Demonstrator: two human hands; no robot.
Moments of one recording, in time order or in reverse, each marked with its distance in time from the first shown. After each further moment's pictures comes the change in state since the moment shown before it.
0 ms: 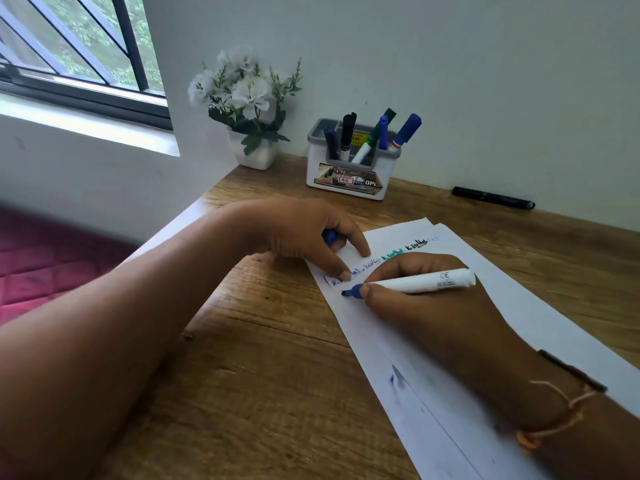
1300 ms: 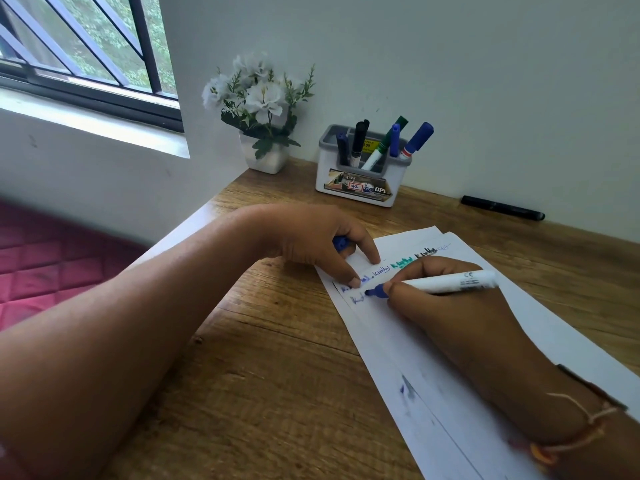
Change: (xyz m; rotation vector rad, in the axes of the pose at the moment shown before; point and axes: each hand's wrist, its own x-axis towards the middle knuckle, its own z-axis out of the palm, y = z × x) left_hand -0.004 0.006 0.001 -0.009 -0.003 -0.029; right_hand 0.003 -0.001 0.001 -0.002 0.134 0.131
